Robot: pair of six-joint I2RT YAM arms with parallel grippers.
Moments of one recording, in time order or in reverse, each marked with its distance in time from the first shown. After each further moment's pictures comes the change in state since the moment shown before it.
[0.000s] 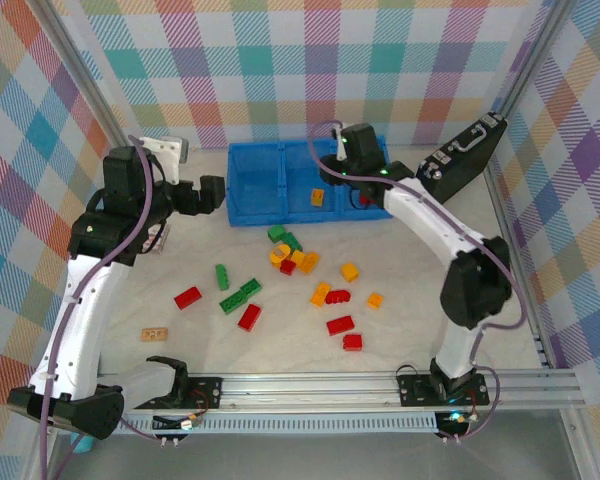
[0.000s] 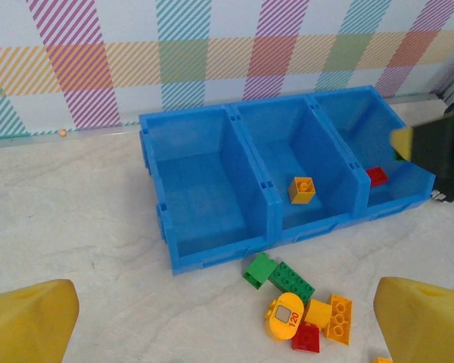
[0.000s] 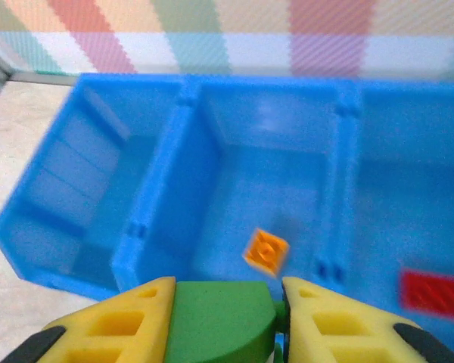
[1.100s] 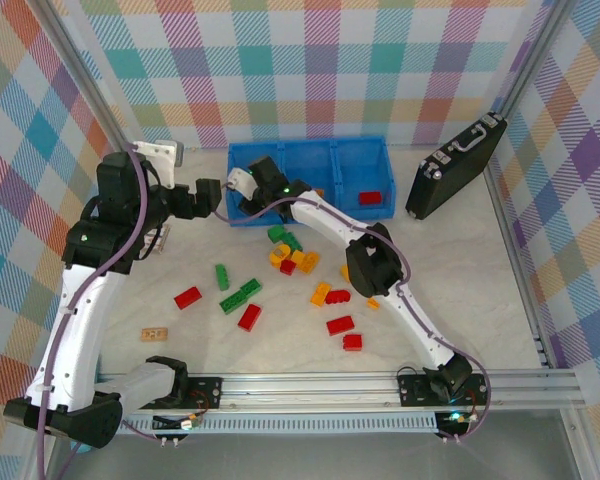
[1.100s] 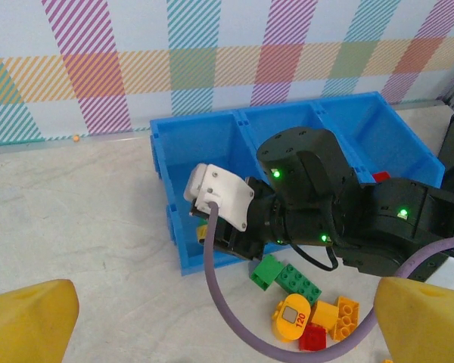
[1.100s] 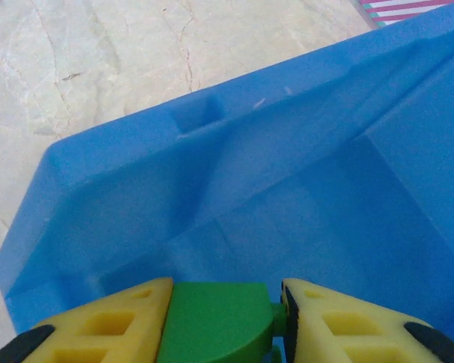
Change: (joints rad) left arm 0.000 -0.043 -0.019 0.000 -0.022 0.005; right arm 0.228 0.768 0.738 -0.087 -0.093 -0.676
